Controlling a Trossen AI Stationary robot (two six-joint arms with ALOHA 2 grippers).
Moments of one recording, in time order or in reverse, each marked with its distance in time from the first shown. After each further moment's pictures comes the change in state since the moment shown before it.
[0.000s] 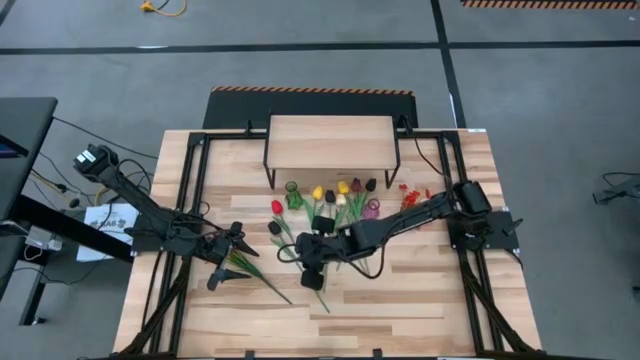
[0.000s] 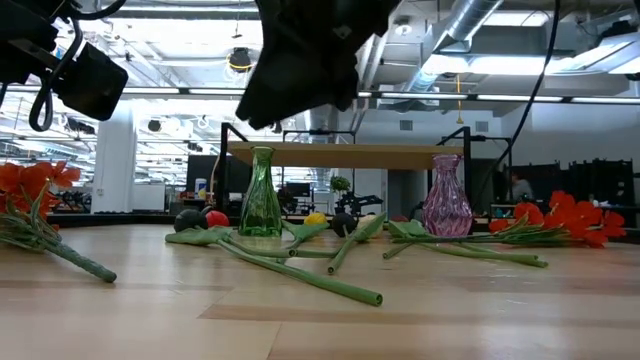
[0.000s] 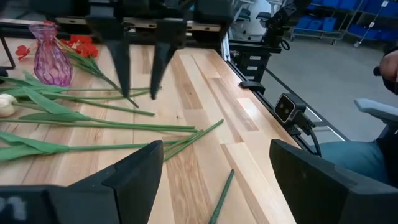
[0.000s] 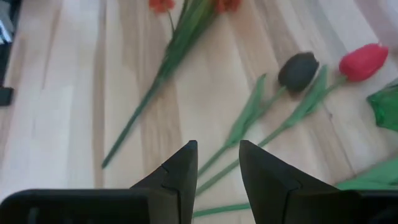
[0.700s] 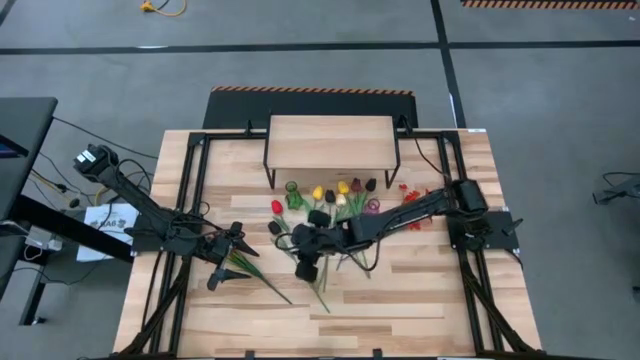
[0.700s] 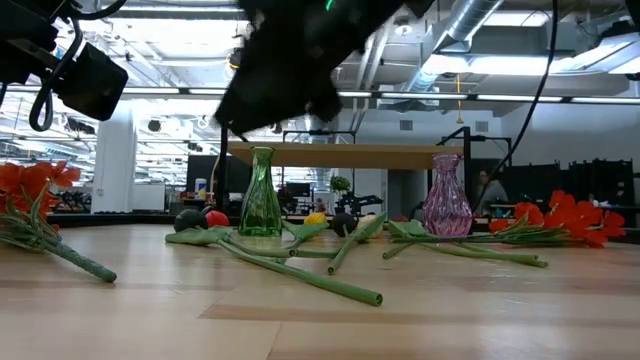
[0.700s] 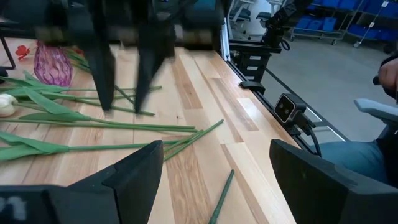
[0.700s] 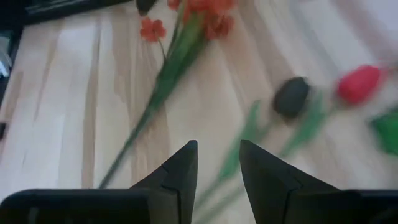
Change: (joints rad) left arm 0.000 0.000 0.001 -0.001 0.000 0.000; right arm -0.033 0.049 -0.019 0.152 -0.012 -0.009
